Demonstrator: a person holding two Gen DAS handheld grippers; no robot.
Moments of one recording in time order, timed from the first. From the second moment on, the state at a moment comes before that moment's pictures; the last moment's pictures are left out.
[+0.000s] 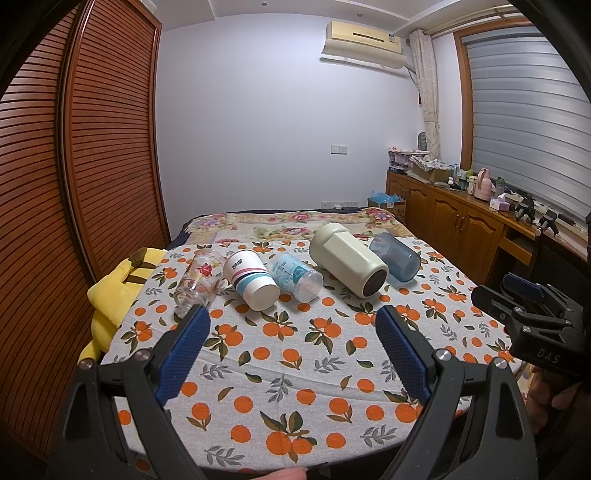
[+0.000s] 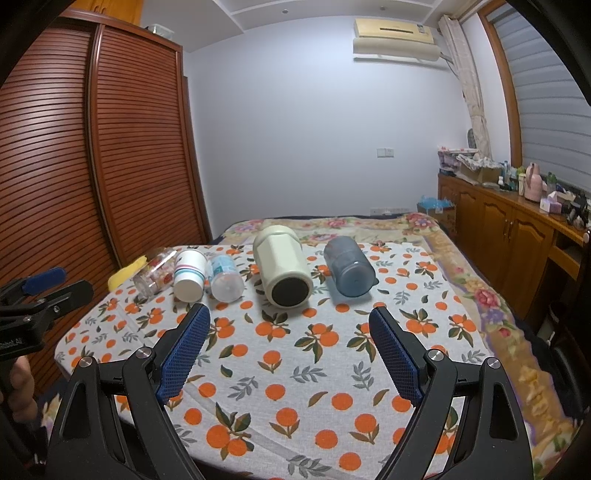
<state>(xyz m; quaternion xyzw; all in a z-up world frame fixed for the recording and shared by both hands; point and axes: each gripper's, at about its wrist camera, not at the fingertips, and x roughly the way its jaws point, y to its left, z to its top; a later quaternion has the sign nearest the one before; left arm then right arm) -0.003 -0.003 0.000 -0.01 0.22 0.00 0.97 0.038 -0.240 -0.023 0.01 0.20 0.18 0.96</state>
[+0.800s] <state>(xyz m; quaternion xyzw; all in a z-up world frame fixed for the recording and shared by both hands) -0.005 -0.003 0.003 -0.01 0.22 0.00 0.97 0.039 -0.240 -0.024 0.01 0.20 0.18 0.96</state>
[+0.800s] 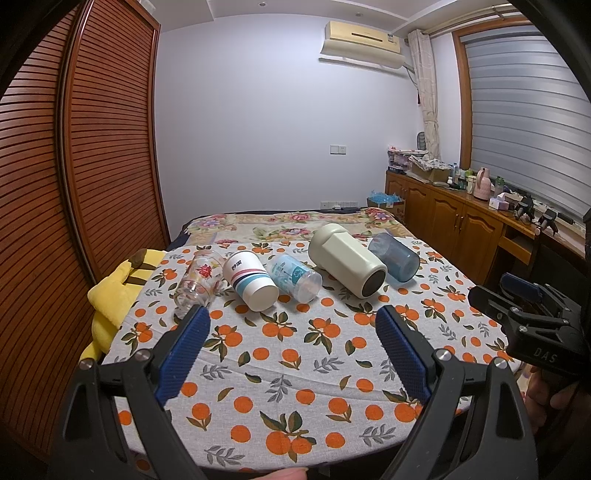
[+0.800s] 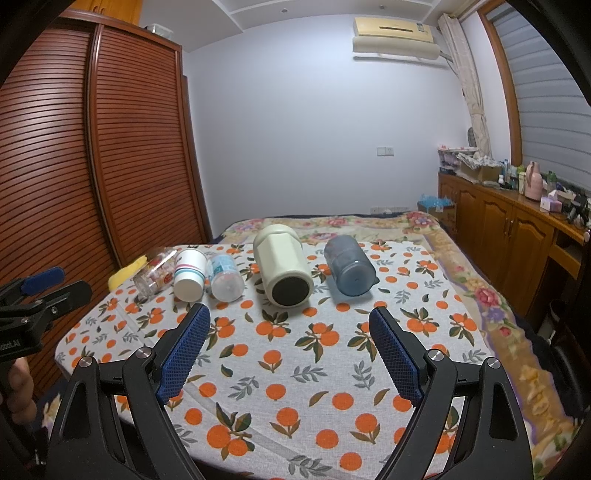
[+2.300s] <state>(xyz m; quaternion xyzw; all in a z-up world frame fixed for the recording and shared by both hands) 0.070 -0.008 -0.013 0.00 0.31 -0.03 0.95 0.095 -0.230 -0.043 0.00 0.24 0.20 0.95</state>
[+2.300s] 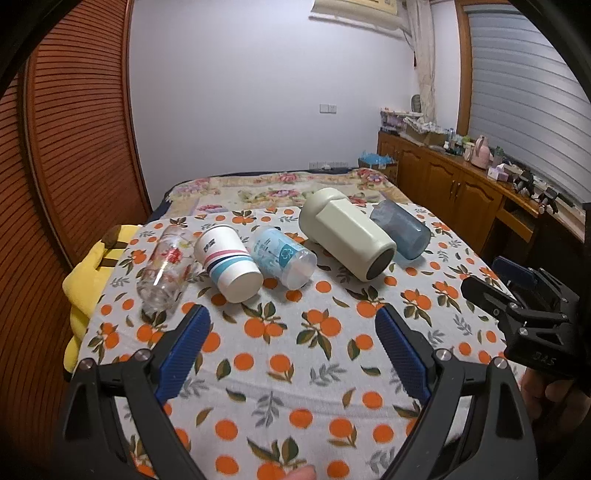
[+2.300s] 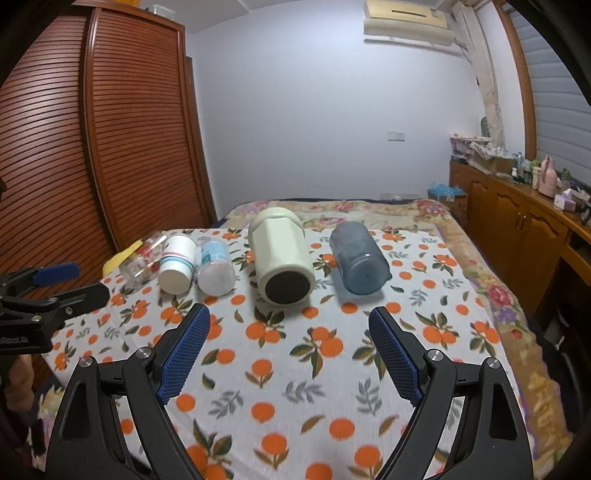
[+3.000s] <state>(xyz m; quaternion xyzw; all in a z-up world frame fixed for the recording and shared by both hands) 0.201 0.001 -0.033 -0.04 0.42 -0.03 0.90 0.189 -0.202 -0.038 -0.03 0.26 0.26 0.93</state>
